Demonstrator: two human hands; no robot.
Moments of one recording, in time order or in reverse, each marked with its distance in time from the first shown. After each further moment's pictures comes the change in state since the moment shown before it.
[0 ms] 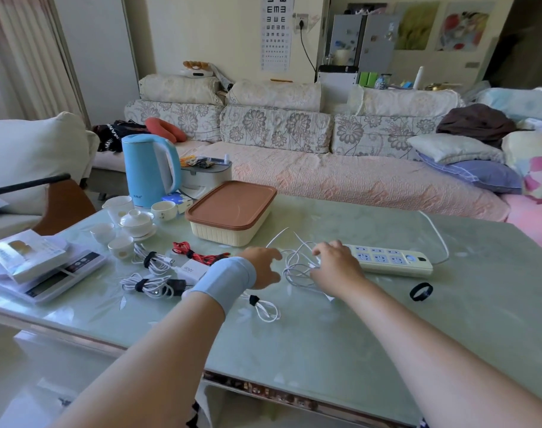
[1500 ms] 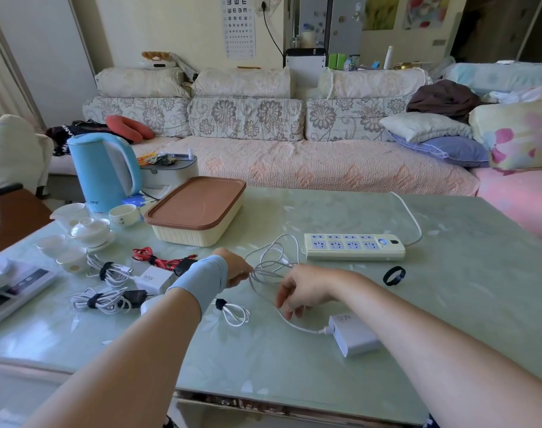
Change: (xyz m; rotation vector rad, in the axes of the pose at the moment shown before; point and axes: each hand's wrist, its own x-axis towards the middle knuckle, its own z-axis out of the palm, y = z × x) left_hand 0.052 0.008 0.024 -0.924 -0.134 -0.523; right_hand -0.004 0.028 -0.001 0.304 -0.673 -0.137
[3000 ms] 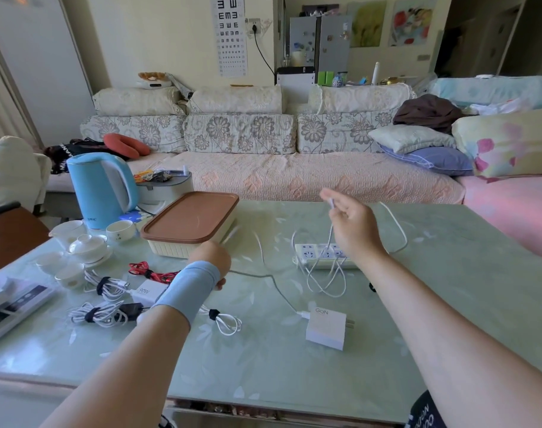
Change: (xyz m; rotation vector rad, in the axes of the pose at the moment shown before) left_hand -0.038 0.020 -0.012 0.176 0.381 0.244; right_hand -0.052 0.023 -0.078 0.401 1.135 -0.365
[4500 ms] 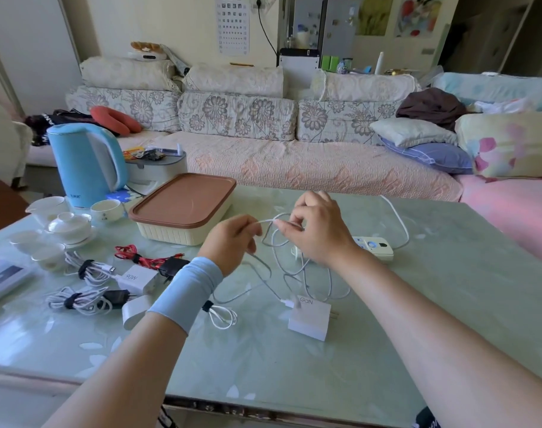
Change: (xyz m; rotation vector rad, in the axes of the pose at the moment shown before) left_hand -0.012 0.005 0.016 -0.254 -0.036 0.571; right_hand -0.003 0.000 0.059 -0.471 -0.088 -0.450
